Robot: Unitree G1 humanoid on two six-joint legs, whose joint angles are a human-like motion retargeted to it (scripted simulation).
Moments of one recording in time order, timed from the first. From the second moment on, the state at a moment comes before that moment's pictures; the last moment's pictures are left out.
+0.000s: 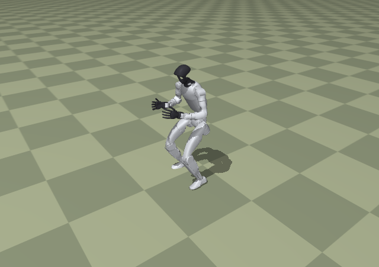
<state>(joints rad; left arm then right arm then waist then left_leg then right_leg) -0.49 0.41 -0.31 -0.14 -0.11 -0.24 0.47 -0.33 -0.40 0.25 -0.27 0.45 -0.30 -0.38 0.04 -0.03 0.51 -0.72 0.09 -0.01 1.25 -0.43 0.06 -0.65 -0.27 -0.04 1.27 -0.53 -0.19</state>
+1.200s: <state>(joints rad) 0.22 0.52 -0.13 -0.32 -0.08 -0.24 0.30 0.32 -0.55 0.02 -0.48 0.31 -0.25 -0.19 0.11 -0.07 0.30 -0.08 0.08 0.16 0.02 -0.15 -0.09 -0.14 -0.21 -0.15 0.08 -0.07 0.20</state>
